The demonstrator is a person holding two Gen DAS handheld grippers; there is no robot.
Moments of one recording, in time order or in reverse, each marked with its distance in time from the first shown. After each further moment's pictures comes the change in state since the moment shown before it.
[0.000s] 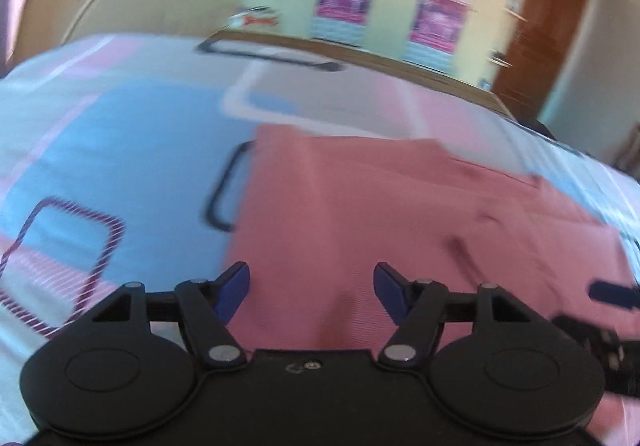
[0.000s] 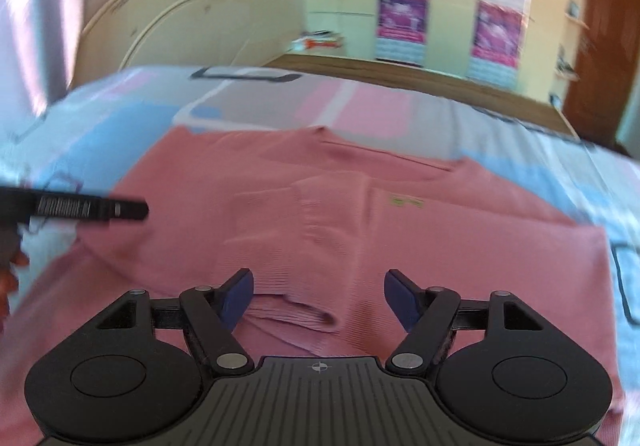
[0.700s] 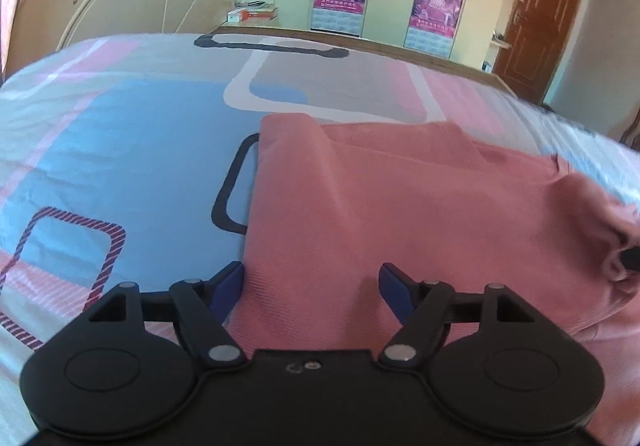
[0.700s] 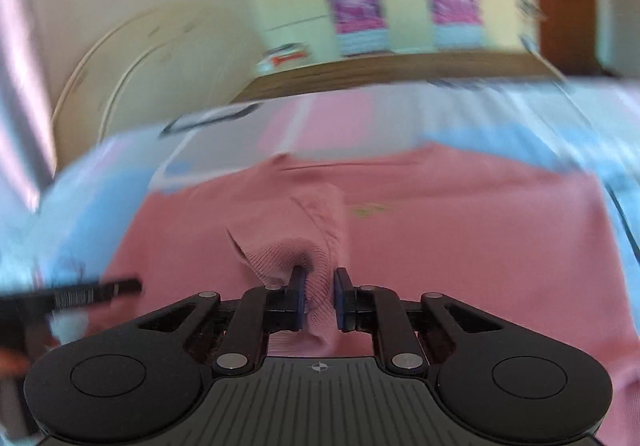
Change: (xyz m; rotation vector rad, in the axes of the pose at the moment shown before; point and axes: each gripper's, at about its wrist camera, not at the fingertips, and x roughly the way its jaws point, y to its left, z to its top) left arm 0.019 -0.002 -0.005 0.086 0.015 0.023; right arm -0.003 -0.080 -0.005 0.381 -0.013 0.056
